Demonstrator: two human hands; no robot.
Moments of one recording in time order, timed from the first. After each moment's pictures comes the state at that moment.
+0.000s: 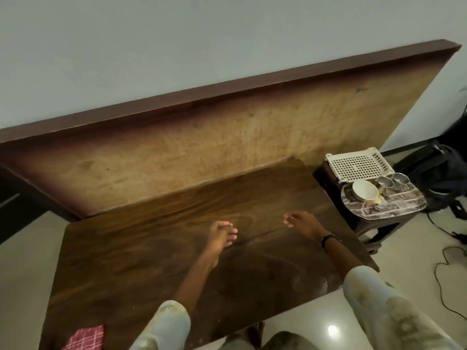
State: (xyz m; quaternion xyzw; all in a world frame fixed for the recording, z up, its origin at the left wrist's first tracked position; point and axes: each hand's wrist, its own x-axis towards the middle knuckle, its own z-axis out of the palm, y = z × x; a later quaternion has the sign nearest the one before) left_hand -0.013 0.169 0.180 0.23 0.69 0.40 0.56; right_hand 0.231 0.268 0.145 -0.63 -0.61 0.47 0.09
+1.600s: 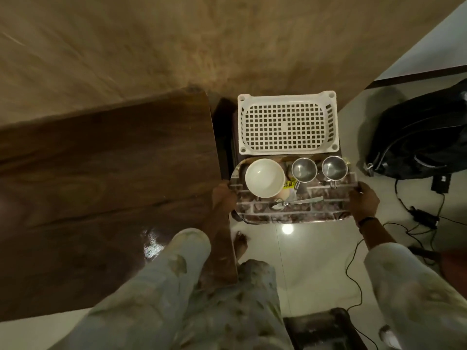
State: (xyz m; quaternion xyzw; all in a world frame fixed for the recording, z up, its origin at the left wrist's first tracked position) left_hand 0.461 0.522 -0.038 0.23 0.83 0.10 0.49; right_hand 0.773 0.597 -0.066 -0.82 -0.44 0.34 0.10
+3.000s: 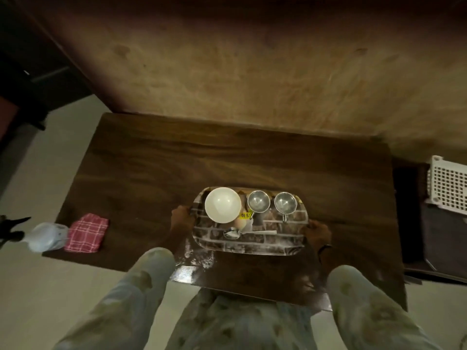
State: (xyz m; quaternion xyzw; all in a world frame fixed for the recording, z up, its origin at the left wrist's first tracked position) left_hand -0.113 0.124 0.023 0.19 0.91 0.13 0.34; right_hand 0.205 0.310 -0.039 -0.69 -0.56 0.46 0.00
